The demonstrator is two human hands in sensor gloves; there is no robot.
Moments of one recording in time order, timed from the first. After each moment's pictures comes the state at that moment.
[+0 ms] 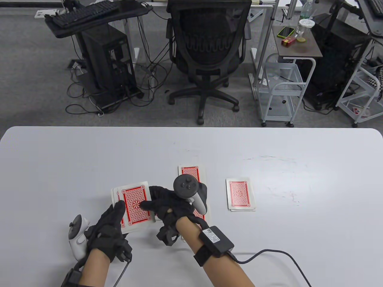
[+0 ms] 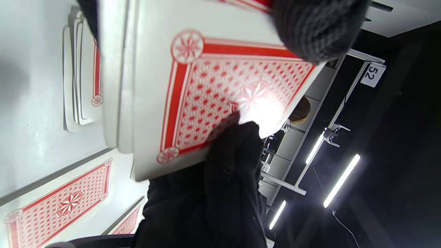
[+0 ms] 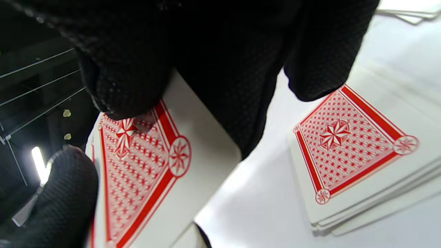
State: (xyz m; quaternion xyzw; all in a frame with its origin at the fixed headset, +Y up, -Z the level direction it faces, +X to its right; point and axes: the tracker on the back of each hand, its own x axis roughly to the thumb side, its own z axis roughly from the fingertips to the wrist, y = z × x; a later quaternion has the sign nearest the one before) left_hand -0.288 -0.783 -0.322 -0.09 0.06 0.81 0.57; right_hand -0.037 -0.719 -0.405 0.17 0.14 0.83 0.51
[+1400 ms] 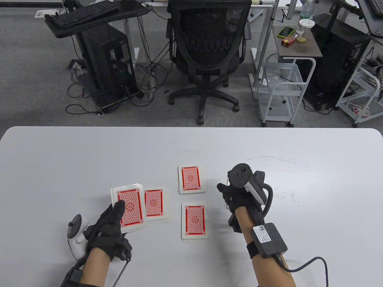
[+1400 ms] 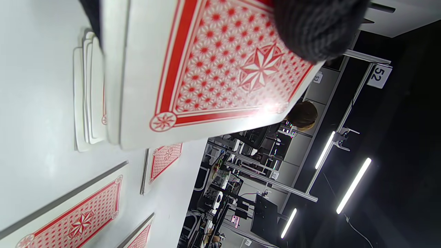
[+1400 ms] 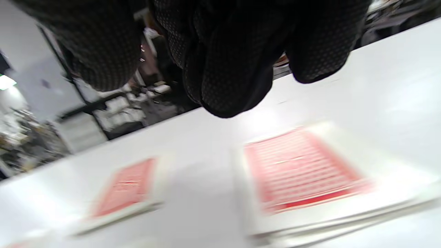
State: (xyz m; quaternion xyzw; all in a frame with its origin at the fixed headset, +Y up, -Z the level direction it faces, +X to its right) left_hand -0.289 -0.782 -0.320 -0.09 0.09 0.80 0.59; right_hand 0.124 -0.687 -0.412 -0.02 0.04 0.97 0.23
